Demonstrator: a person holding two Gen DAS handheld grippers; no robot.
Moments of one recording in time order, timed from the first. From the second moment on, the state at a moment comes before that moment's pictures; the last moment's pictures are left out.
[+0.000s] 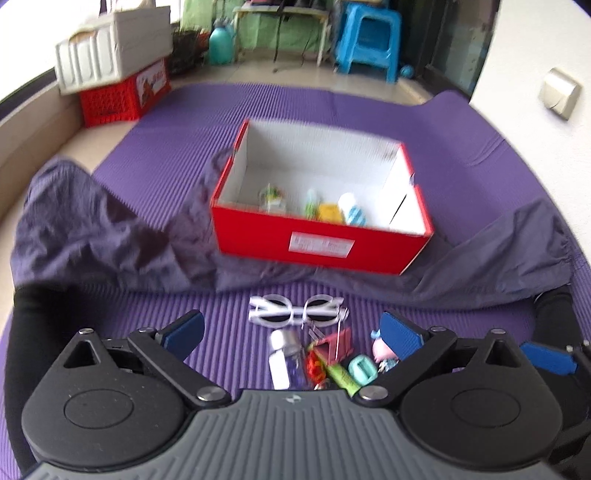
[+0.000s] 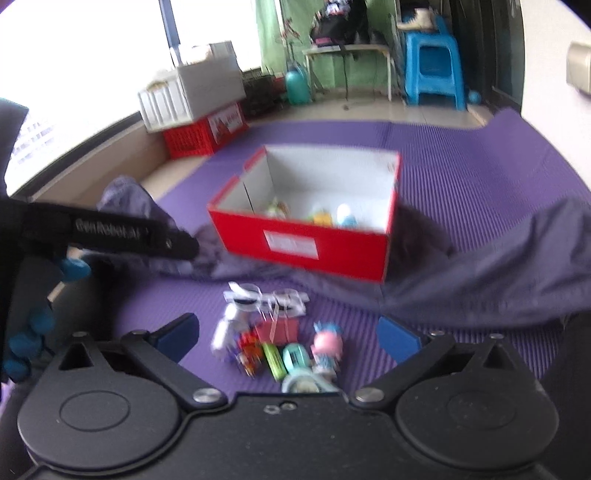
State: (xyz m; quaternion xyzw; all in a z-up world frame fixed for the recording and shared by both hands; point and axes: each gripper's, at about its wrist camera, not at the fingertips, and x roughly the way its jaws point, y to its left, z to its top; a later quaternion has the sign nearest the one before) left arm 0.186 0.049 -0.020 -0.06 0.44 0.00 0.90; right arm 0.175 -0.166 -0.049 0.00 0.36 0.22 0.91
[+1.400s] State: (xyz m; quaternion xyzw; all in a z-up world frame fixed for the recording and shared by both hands) left arm 0.257 0.072 -0.168 -0.11 0.58 0.07 0.81; right arm 0.206 -0.143 -0.189 -0.11 0.47 0.23 0.84
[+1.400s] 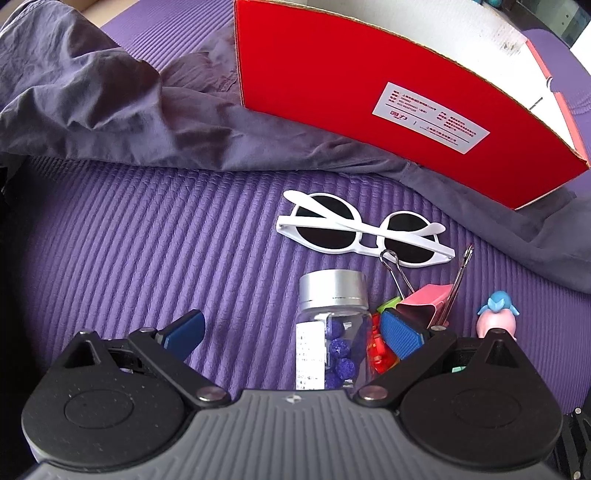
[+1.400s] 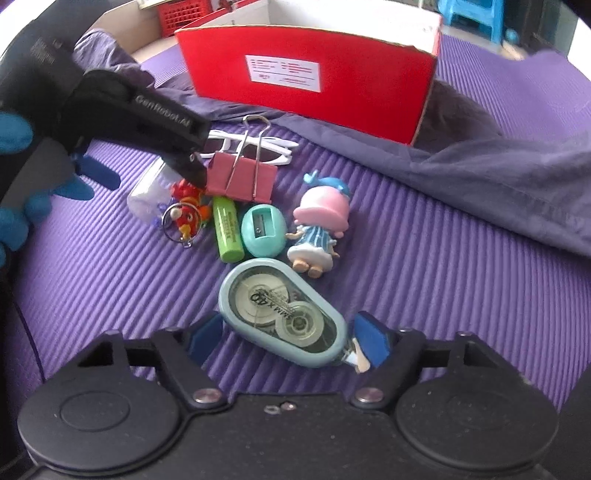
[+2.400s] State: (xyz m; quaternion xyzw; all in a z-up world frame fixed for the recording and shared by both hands) left arm 0.222 0.086 -0.137 -0.15 0.56 0.06 0.81; right arm 0.176 -0.143 -0.170 -0.08 0.46 0.25 0.85
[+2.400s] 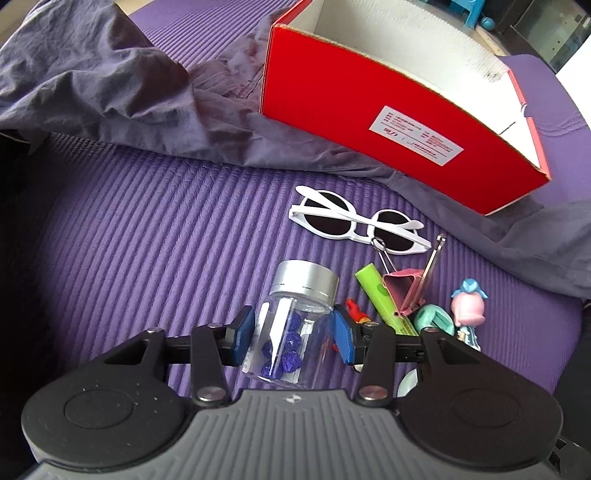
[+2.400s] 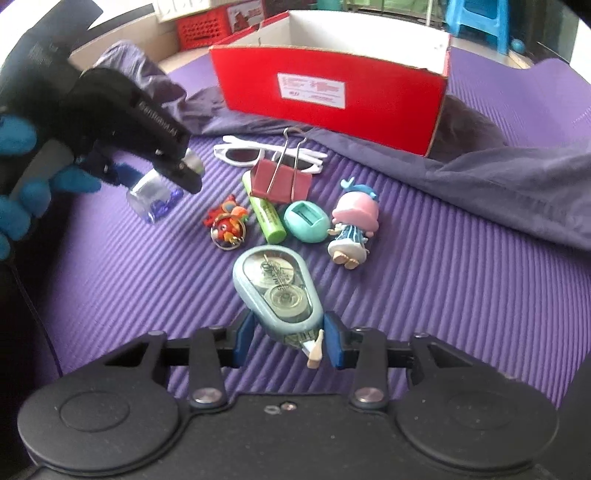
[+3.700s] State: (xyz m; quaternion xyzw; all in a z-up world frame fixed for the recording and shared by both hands) left arm 0.194 0.079 -0.120 -0.14 0.56 0.03 0.82; right arm 0.165 -0.137 -0.181 -0.07 0.50 0.26 0.82
